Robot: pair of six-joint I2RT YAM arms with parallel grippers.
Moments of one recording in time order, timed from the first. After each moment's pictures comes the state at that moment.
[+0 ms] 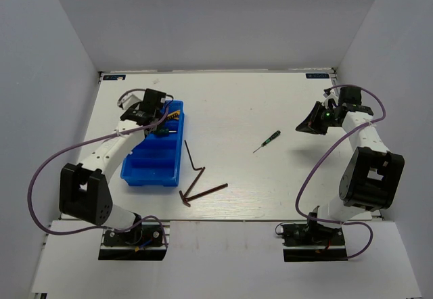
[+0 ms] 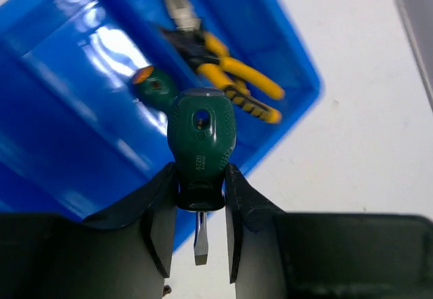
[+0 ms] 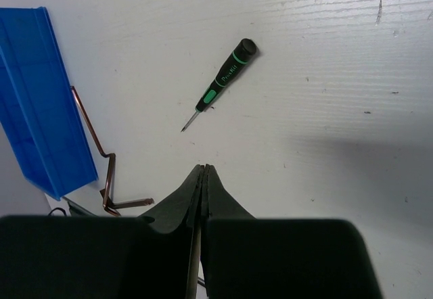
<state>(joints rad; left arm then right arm) -0.34 1.47 1.19 -0.62 -0.48 -1.14 -0.20 1.56 1.16 -0.67 -0.63 0.23</state>
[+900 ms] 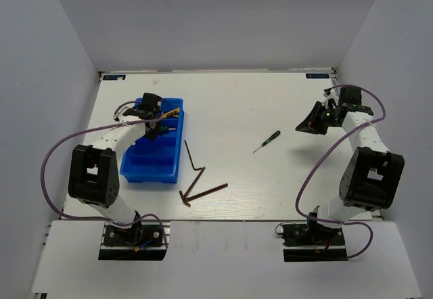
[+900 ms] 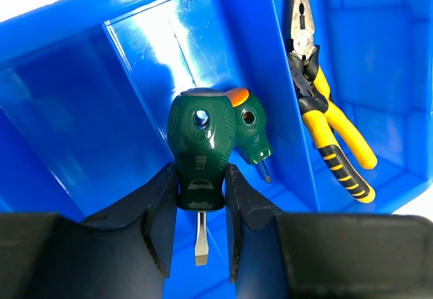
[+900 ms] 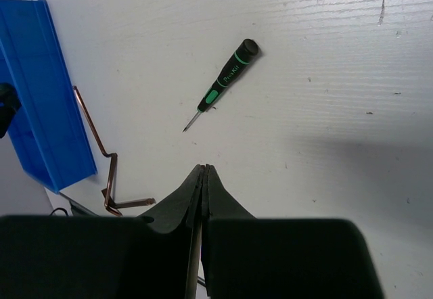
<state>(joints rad) -0.22 1.61 1.11 -0.62 -0.45 -1.37 -0.20 1.56 1.16 -0.66 -0.63 0.23</state>
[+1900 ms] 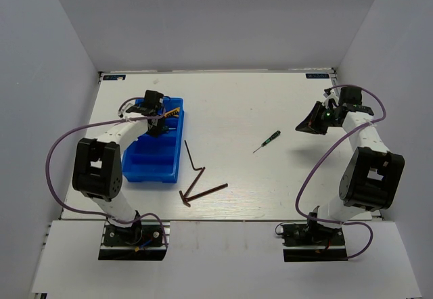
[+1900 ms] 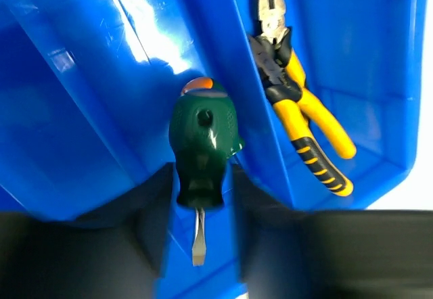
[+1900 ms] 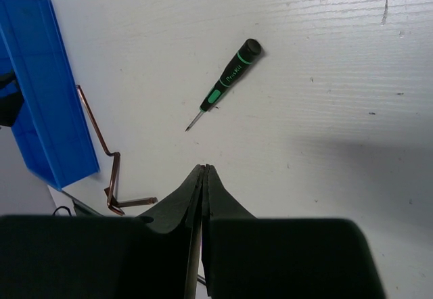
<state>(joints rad) -0.22 1.67 1.15 -0.55 -0.39 -1.36 -0.20 1.56 1.16 -0.66 -0.65 0.23</state>
